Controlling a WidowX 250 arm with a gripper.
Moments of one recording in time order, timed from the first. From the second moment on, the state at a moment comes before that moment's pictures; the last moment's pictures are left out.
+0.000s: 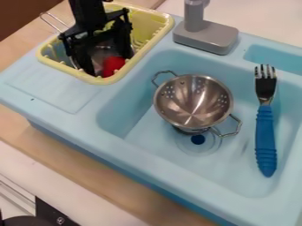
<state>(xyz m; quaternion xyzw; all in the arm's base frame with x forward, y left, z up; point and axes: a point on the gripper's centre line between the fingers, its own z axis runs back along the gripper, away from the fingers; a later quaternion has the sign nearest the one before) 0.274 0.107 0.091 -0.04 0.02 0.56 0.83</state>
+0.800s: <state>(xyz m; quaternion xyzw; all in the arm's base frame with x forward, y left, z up) 0.277 0.103 0.072 -0.02 0.04 0.55 0.83</state>
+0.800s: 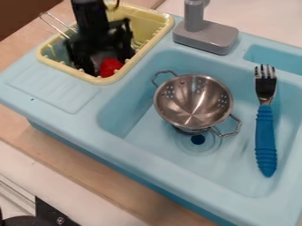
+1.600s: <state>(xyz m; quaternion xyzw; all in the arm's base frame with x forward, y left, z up) 0.274 0.100 0.070 -0.03 0.05 0.54 0.84</state>
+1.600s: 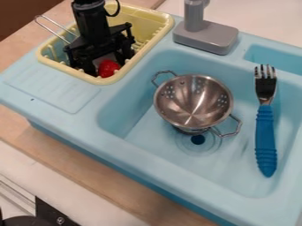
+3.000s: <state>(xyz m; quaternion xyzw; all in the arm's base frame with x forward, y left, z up) 0.281 0.112 0.161 -0.05 -0.02 0.54 0.84</state>
